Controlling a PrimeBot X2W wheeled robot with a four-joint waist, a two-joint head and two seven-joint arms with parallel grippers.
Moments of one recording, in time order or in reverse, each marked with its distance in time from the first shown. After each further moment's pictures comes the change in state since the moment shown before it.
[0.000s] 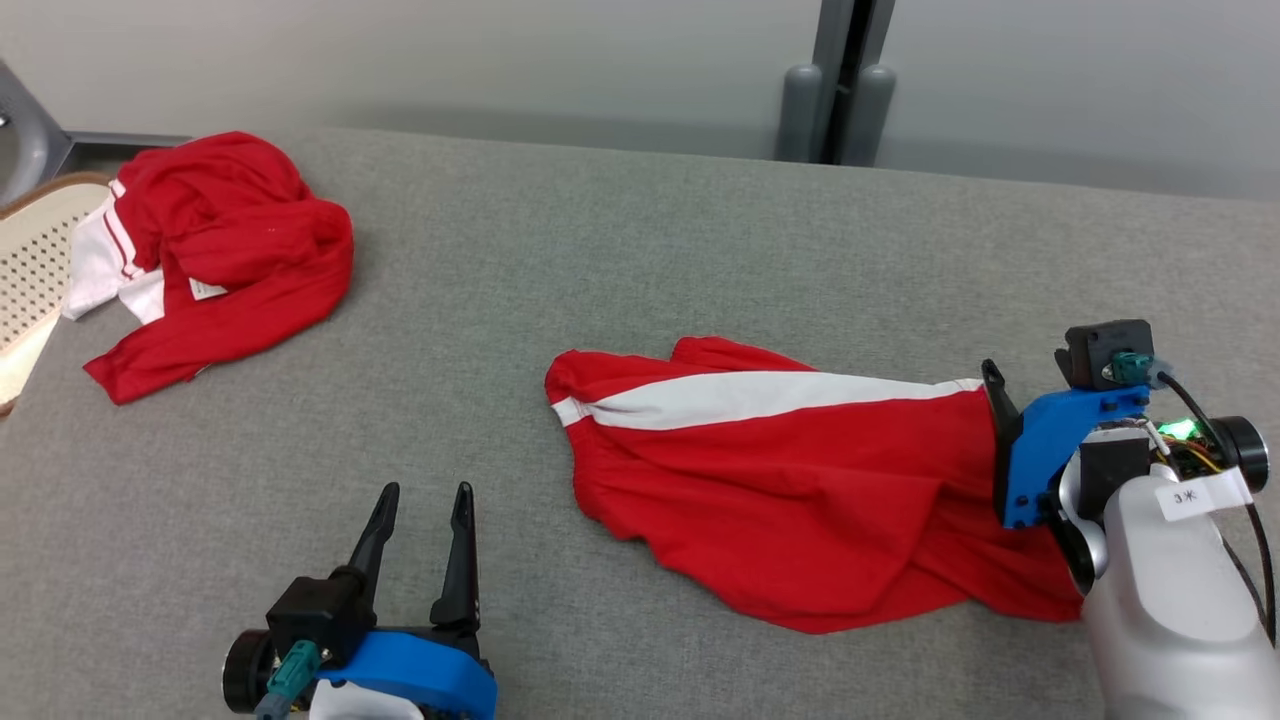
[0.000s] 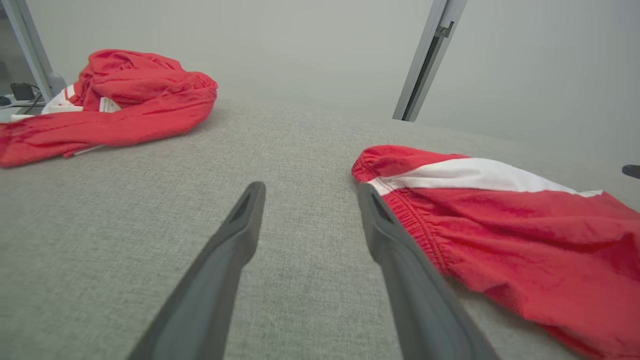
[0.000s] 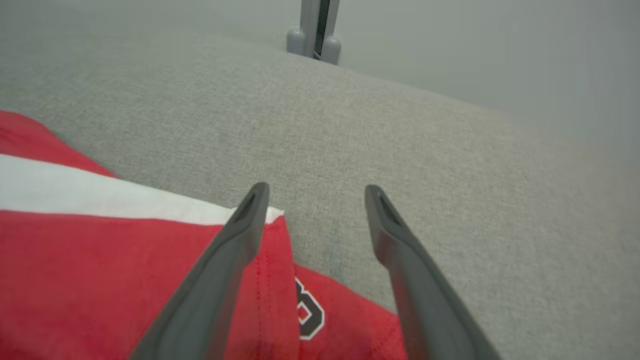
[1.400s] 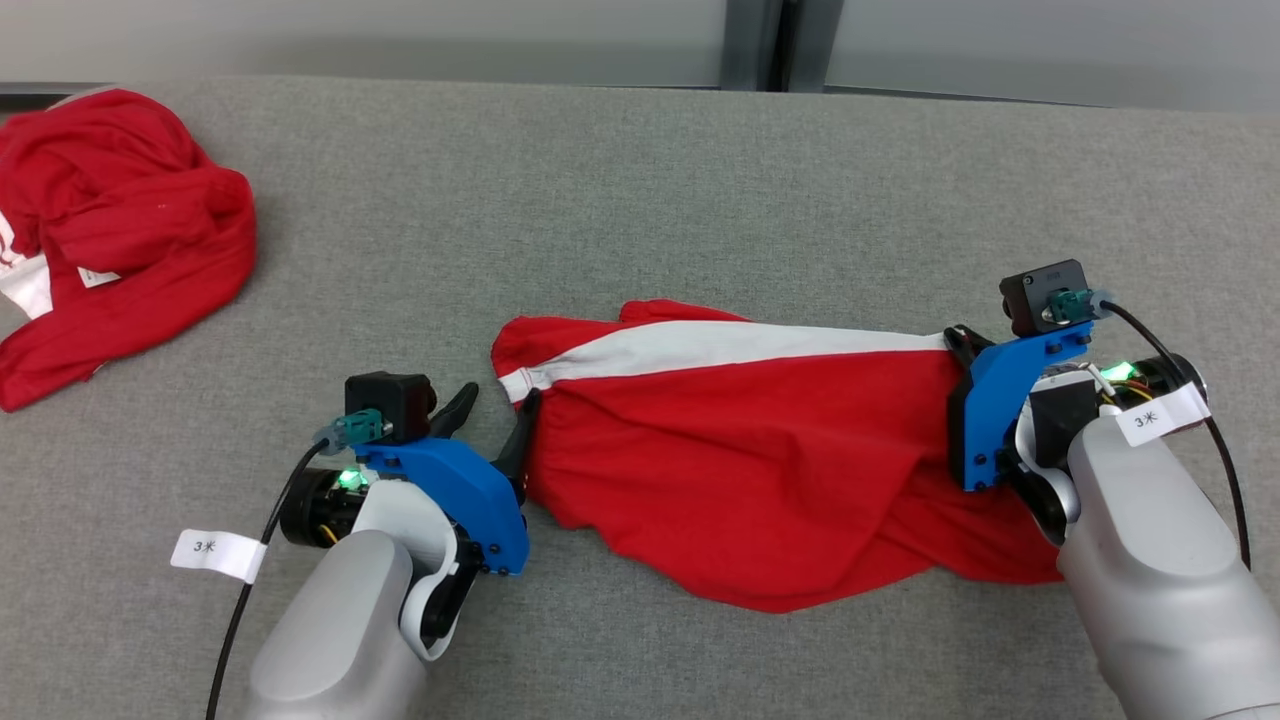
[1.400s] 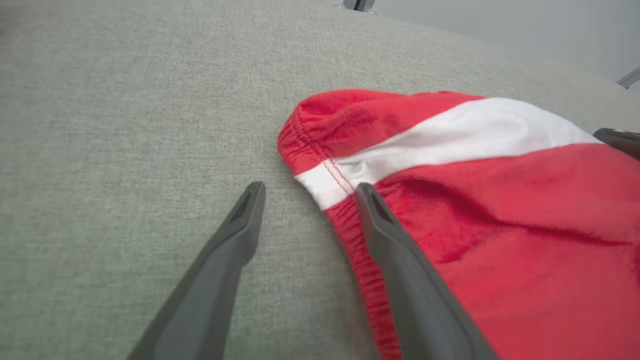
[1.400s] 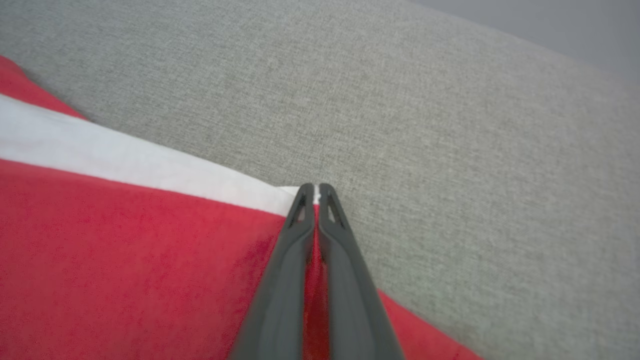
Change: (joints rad) left arm -0.418 0.061 -0.230 0.324 -0.270 -0.050 0.323; right arm -0.146 -0.084 0.296 0.127 0.254 0.000 0.128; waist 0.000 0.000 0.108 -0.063
